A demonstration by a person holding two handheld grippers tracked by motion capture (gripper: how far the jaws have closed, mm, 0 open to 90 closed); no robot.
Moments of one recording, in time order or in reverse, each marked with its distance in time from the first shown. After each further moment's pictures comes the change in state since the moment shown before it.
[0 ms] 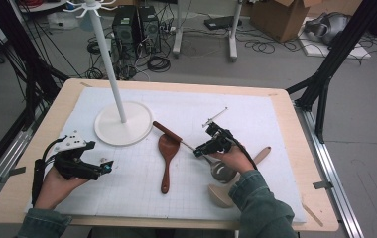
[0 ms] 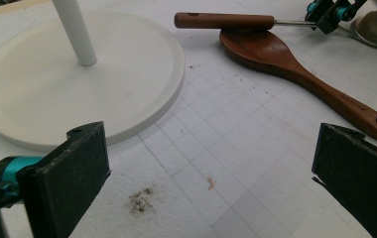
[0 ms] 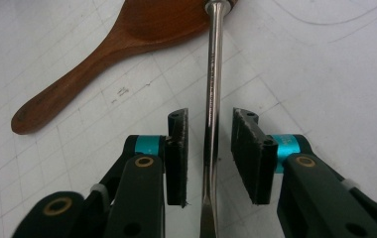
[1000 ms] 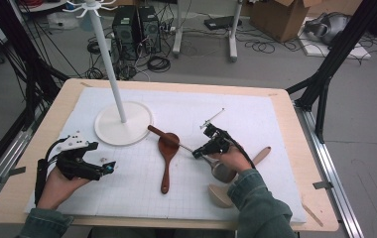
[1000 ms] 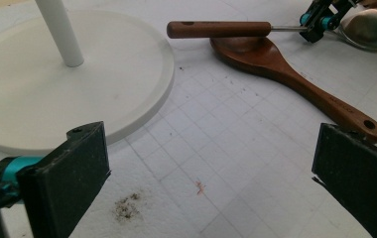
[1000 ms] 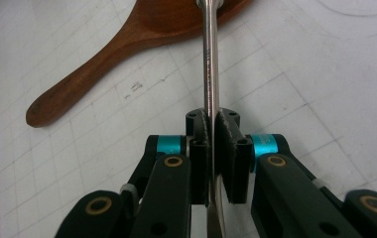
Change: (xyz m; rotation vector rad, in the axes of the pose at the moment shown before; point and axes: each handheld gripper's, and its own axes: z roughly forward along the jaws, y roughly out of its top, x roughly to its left) left arm -0.002 0.001 0.004 -0.004 -0.031 -0.010; right arm 0.000 0.001 0.006 0.029 0.066 -0.005
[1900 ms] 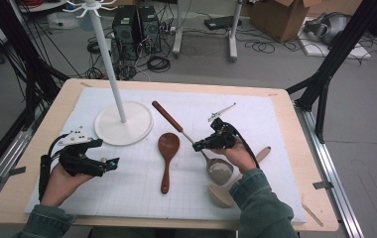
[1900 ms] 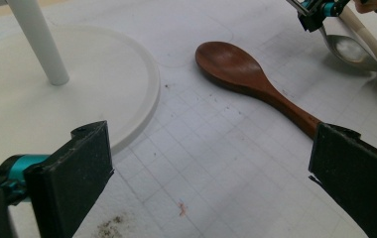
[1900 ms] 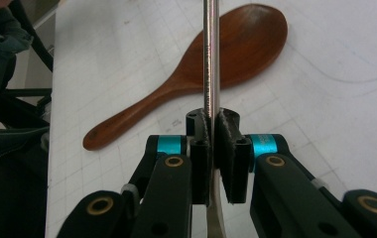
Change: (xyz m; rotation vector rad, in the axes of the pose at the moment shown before) left arm -0.006 0.018 0.001 -0.016 -0.031 -0.018; right arm 0.010 0.002 -0.031 -0.189 0.063 -0.051
